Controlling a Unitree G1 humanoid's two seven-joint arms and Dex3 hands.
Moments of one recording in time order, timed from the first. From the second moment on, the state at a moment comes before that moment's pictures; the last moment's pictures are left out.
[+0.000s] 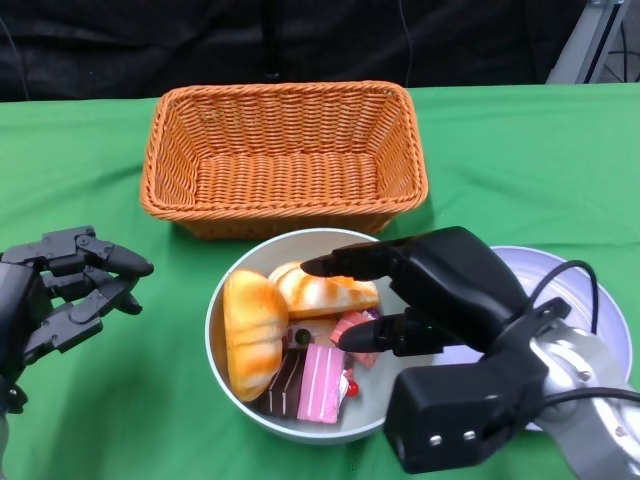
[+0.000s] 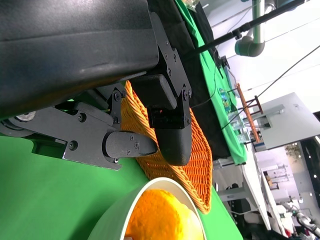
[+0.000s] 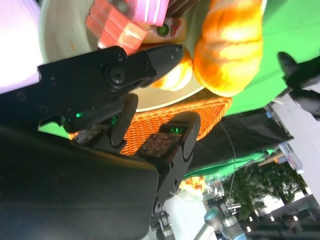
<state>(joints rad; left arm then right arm) -0.29 0.25 0.22 0.71 -0.16 -0.66 -0.44 -0.33 -0.19 0.42 0.04 -0.69 -0.18 0.05</state>
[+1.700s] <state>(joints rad) -0.29 0.25 0.19 0.76 -0.13 -0.74 -0.42 -0.55 -0.06 0.63 0.52 -0.93 -0.05 -0.35</state>
